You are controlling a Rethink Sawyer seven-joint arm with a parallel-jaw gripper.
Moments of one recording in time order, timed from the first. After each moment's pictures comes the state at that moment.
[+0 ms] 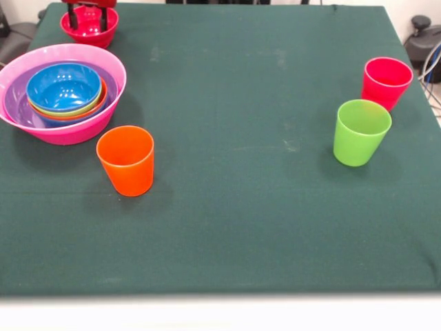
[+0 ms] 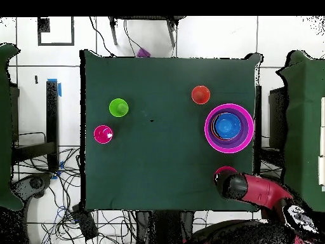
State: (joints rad) arm -0.69 -0.48 -0.09 1.77 -0.51 0.30 1.44
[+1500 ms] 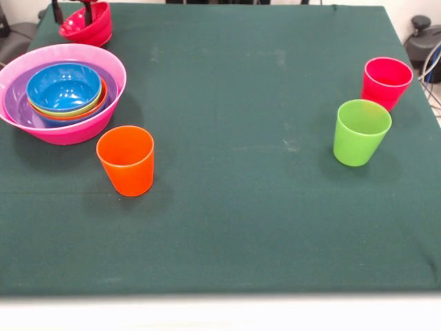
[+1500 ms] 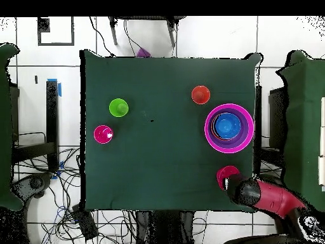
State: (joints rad) arm -0.82 -0.49 -0.03 1.78 -0.58 0.31 1.44
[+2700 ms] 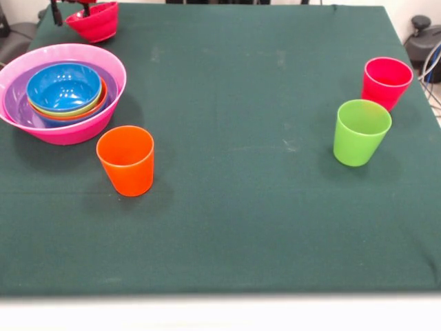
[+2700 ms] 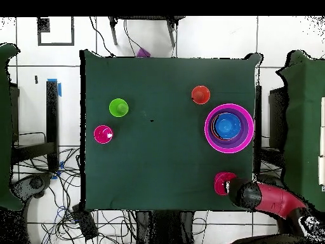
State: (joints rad) arm -0.85 -0.47 -0.01 1.76 -0.67 0.33 1.44
